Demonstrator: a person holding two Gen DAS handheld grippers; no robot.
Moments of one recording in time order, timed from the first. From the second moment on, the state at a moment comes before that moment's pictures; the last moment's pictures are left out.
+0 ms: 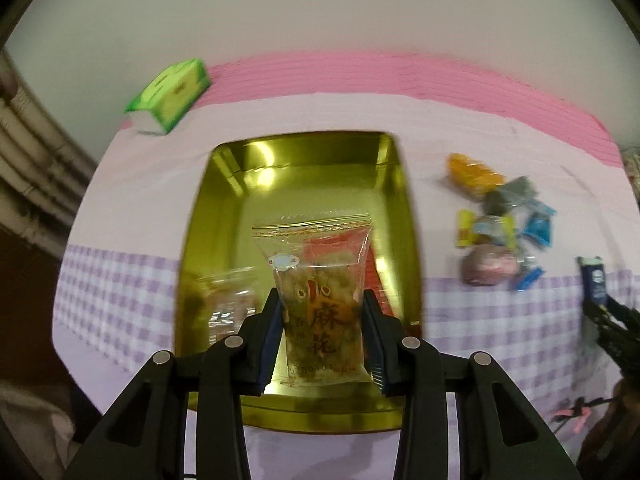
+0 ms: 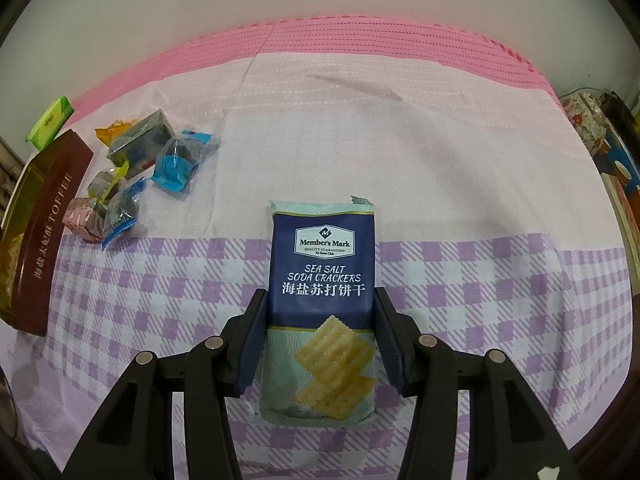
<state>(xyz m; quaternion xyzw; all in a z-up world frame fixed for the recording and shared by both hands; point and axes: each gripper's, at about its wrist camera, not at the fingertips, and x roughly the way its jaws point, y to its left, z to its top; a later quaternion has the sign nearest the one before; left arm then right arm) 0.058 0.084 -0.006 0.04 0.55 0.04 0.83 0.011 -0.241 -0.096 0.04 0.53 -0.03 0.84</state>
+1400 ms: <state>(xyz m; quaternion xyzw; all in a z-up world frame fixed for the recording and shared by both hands) 0.048 0.137 -0.058 0.08 0.57 0.08 0.81 0.017 -0.236 -0.097 0.05 0.55 -0.06 0.83</state>
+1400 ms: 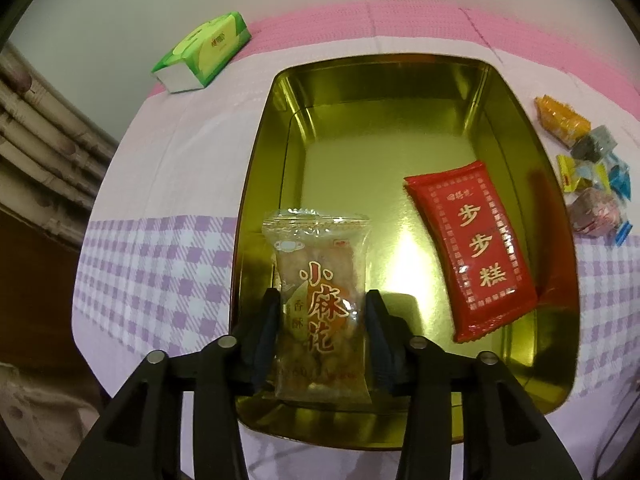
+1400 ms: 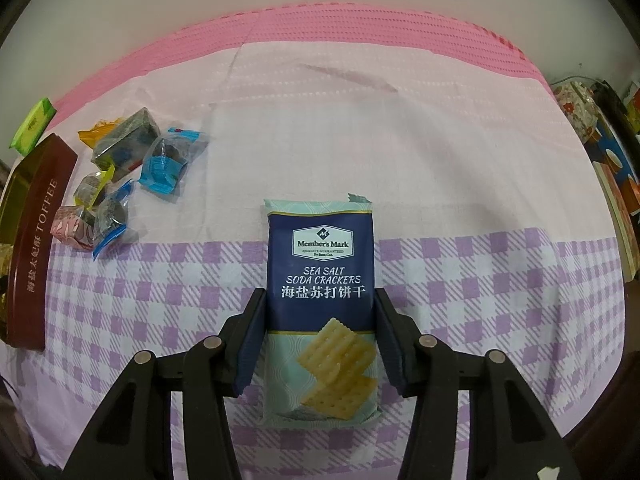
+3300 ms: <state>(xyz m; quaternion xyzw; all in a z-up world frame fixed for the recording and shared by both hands) 0.012 0.254 -0.019 -0.07 0.49 0.18 0.85 0.075 0.070 -0.042 -0.01 0.54 0.17 0.82</state>
